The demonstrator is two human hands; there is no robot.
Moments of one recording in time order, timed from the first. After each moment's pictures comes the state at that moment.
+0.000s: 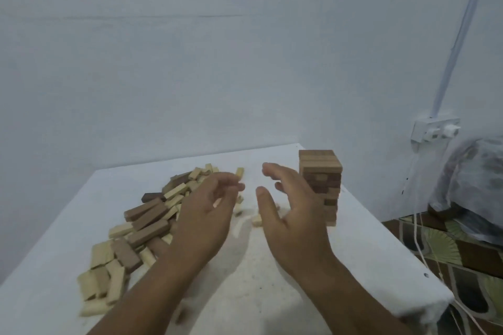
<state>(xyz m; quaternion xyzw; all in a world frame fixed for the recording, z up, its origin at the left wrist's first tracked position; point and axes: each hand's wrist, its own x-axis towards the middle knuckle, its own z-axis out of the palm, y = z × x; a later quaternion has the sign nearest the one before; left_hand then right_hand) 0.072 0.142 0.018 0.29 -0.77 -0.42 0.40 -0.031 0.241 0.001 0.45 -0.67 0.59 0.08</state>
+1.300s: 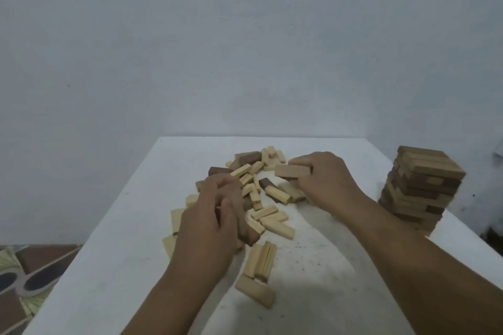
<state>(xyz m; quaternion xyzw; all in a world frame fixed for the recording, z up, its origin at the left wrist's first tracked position) 0.181 0.090 -0.017 0.36 -0.77 -0.34 0.40 -0.034 0.131 0.017 0.50 -0.80 0.33 -0.05</state>
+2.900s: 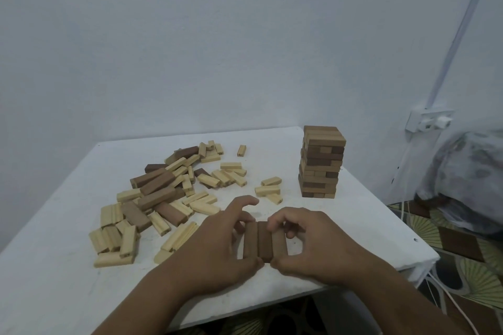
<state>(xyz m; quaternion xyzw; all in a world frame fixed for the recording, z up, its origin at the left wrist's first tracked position) 0.123 0.157 -0.044 0.15 -0.92 -0.31 0.18 -0.041 0.300 -0.036 0.54 -0.75 0.33 -0.17</state>
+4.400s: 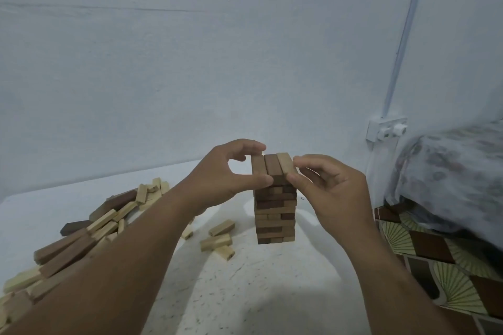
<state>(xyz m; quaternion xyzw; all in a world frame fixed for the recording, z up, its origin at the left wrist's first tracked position) -0.057 0.111 0.054 0.11 -0.87 -0.44 0.22 -0.166 0.290 0.014 0.38 -0.61 0.69 0.05</state>
